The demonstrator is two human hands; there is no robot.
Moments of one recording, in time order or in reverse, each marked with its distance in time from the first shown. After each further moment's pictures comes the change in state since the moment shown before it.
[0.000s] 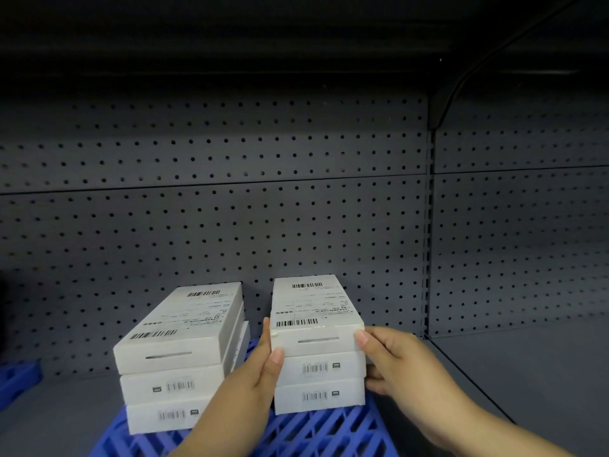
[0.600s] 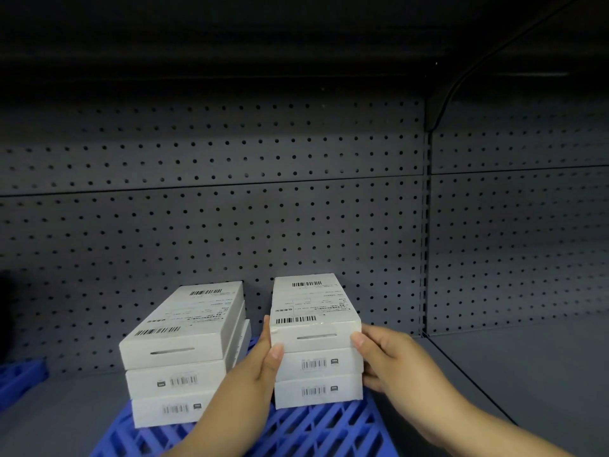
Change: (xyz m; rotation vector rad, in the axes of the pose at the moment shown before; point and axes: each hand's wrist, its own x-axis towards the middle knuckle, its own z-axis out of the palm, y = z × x) left_hand 0.002 -0.006 0.002 -0.021 -0.010 0.026; right_hand -0.006 -0.002 0.003 -0.093 -0.009 -0.027
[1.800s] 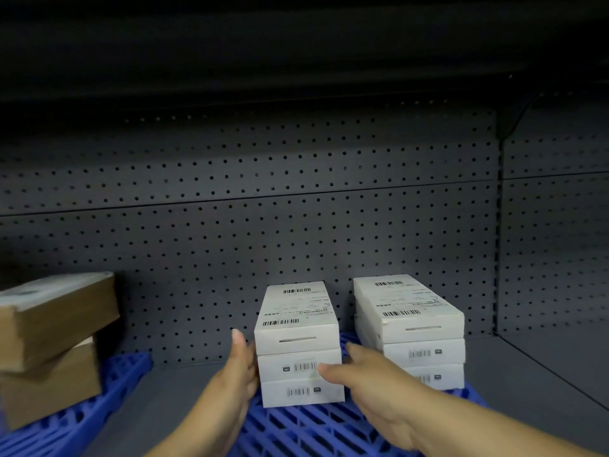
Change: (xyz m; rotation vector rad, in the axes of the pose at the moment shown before) left_hand -0.019 -0.078 -0.117 -0.712 -0.084 -0.210; right_hand 0.009 -0.034 0.141 0.254 -0.244 0.298
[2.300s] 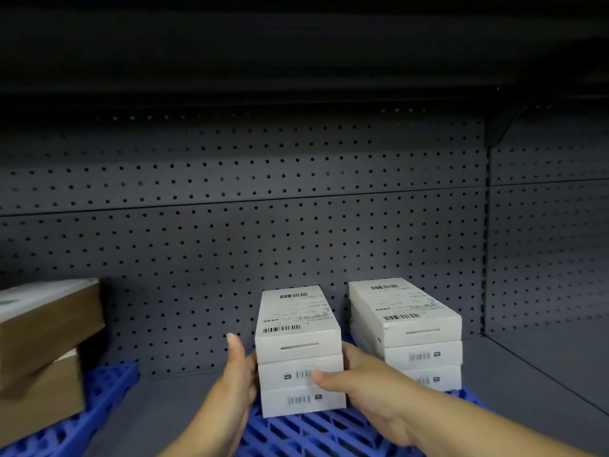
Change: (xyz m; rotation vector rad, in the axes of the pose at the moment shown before) left_hand 0.012 0.005 0.004 -0.012 -0.041 -0.034; right_hand 0.015 0.005 0.004 -0.033 0.031 0.002
